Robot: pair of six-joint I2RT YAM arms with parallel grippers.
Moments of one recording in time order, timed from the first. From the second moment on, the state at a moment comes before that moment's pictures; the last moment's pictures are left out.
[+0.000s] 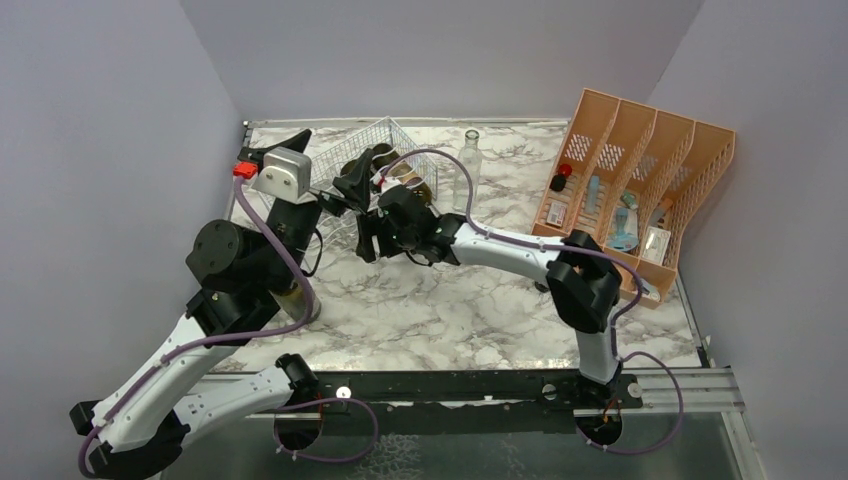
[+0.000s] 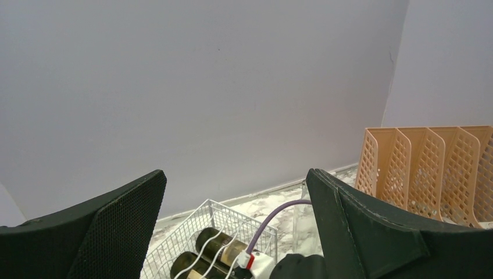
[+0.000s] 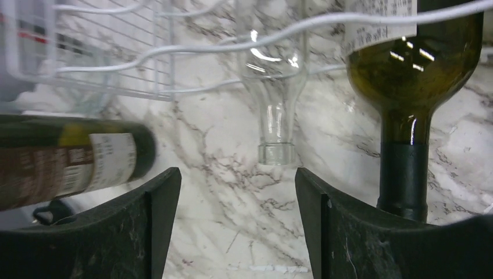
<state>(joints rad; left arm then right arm) -0.87 0.78 1.17 0.04 -0.44 0.24 0.99 2.01 1.53 -0.19 0.06 0.49</state>
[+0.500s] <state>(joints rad) -0.87 0.73 1.30 0.00 -0.49 0.25 1.09 1.83 1.44 0.21 -0.34 0.29</state>
